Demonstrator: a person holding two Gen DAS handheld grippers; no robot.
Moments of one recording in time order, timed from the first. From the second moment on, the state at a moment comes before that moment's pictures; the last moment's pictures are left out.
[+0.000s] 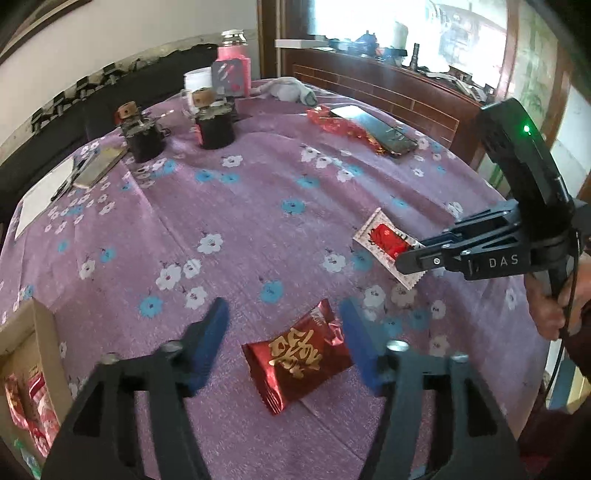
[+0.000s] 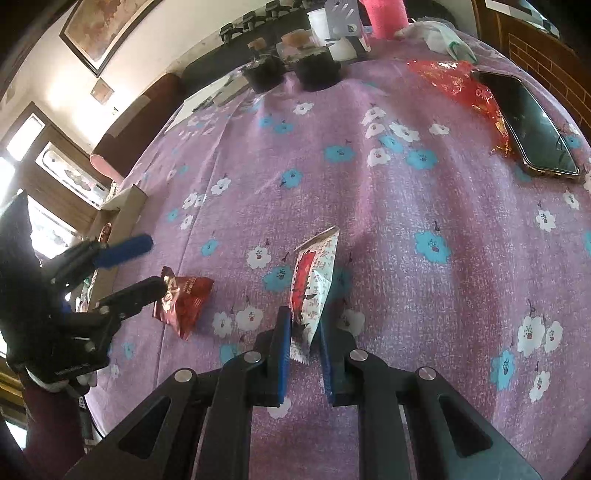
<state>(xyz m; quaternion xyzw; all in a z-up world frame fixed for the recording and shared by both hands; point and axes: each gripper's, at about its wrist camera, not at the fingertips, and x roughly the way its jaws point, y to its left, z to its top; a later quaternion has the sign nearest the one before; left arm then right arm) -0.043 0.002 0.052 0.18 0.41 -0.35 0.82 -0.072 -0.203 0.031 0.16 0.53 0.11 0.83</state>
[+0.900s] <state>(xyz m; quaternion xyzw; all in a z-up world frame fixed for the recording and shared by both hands) -0.072 0.028 0.058 0.06 0.44 -0.31 0.84 -0.079 -0.189 0.035 0.15 0.49 0.09 0.85</state>
